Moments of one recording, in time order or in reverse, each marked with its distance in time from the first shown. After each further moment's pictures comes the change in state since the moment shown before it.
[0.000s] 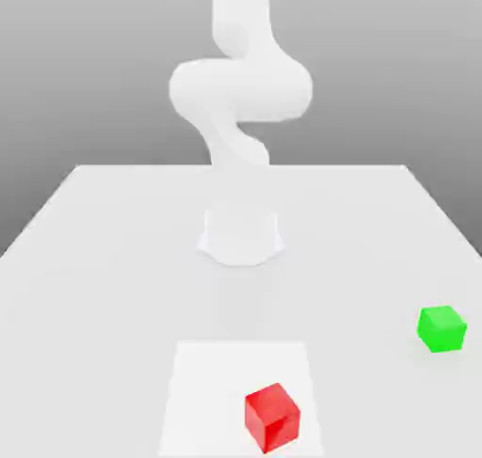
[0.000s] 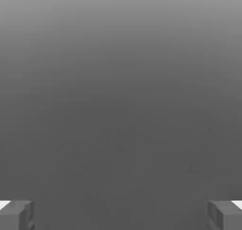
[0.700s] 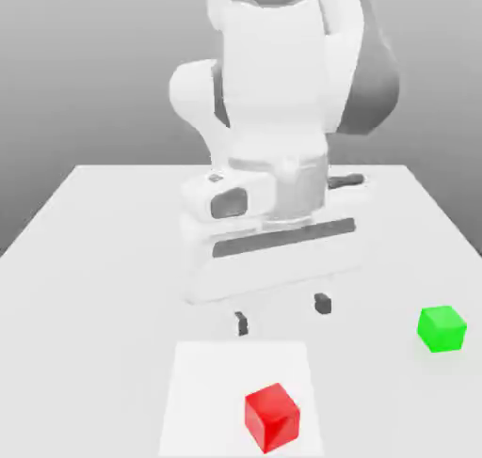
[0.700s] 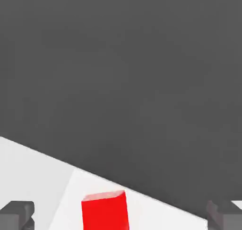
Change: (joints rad) arm 0.127 0.767 -0.052 -0.165 0.053 0.308 -0.368
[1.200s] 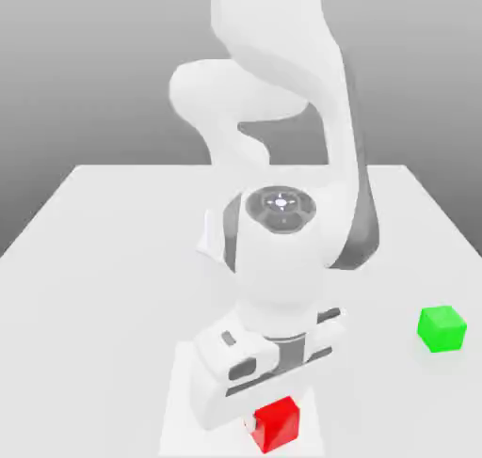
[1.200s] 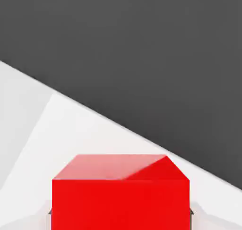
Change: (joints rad) arm -0.019 0.318 0.027 0.001 -0.008 0.214 -0.051
